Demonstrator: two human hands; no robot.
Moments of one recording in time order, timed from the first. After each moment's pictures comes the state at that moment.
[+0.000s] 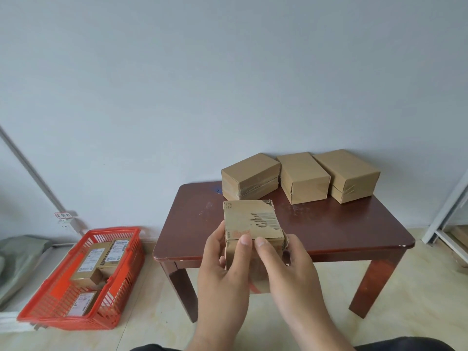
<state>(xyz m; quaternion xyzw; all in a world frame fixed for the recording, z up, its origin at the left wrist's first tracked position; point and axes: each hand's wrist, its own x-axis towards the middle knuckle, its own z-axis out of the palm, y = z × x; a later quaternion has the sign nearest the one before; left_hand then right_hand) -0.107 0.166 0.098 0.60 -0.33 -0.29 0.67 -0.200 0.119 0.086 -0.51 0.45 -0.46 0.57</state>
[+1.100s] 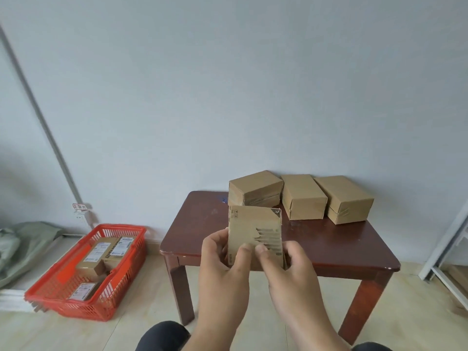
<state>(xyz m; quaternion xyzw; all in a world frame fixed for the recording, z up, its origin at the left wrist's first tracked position) -0.136 0.202 0.112 0.57 -0.30 -0.24 0.72 -0.235 0.149 0.102 -0.58 0.42 -0.46 0.52</state>
